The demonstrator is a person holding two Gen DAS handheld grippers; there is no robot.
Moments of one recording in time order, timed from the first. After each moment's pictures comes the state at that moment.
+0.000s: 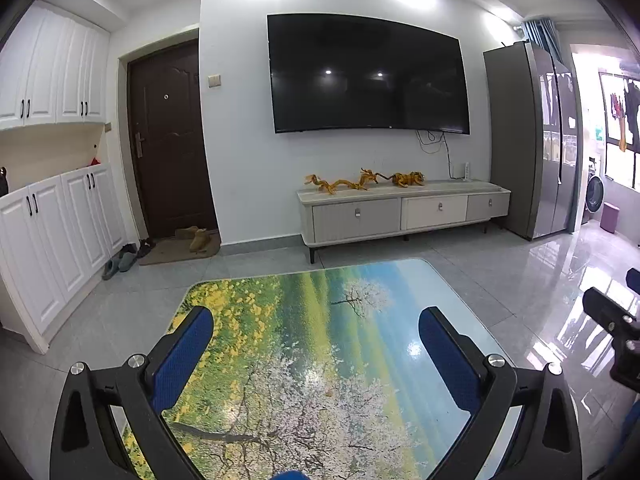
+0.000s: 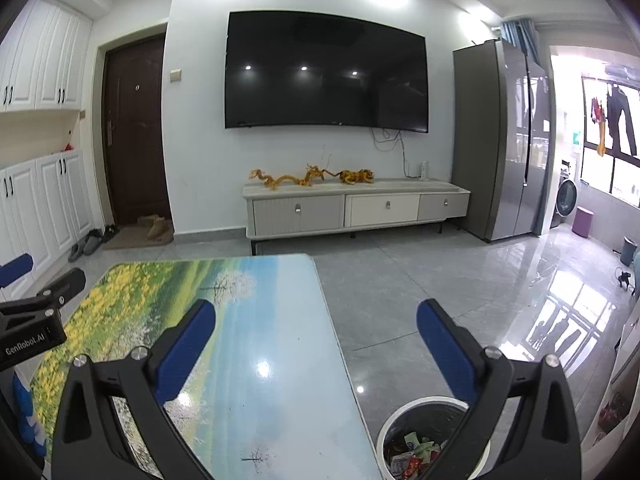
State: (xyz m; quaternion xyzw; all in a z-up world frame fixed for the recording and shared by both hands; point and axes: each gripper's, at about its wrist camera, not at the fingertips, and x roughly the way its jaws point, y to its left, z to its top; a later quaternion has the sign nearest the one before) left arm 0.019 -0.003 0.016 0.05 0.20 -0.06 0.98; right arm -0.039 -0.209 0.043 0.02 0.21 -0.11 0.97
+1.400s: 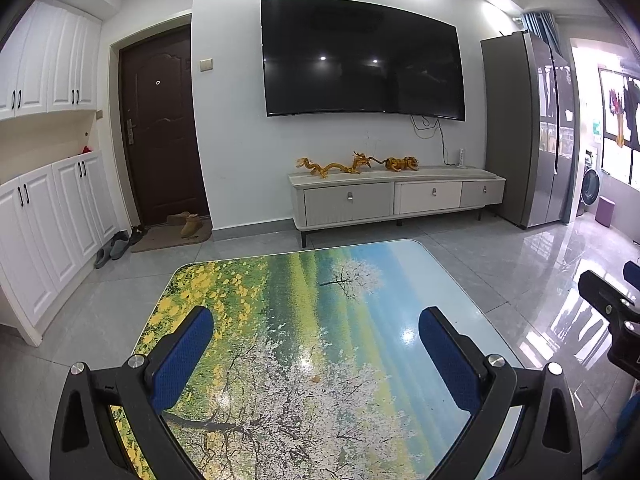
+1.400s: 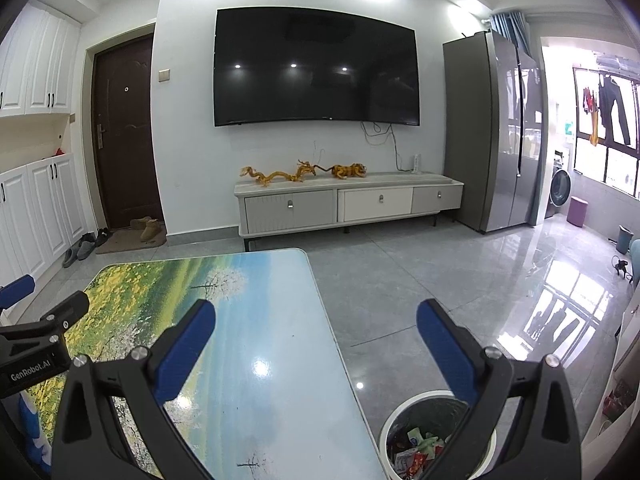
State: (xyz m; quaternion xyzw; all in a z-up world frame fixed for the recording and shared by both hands) left arm 0.027 -0.001 0.003 0.05 0.22 -0.07 0.97; right arm -0.031 -0.217 0.031 0.04 0.21 -0.12 0.97
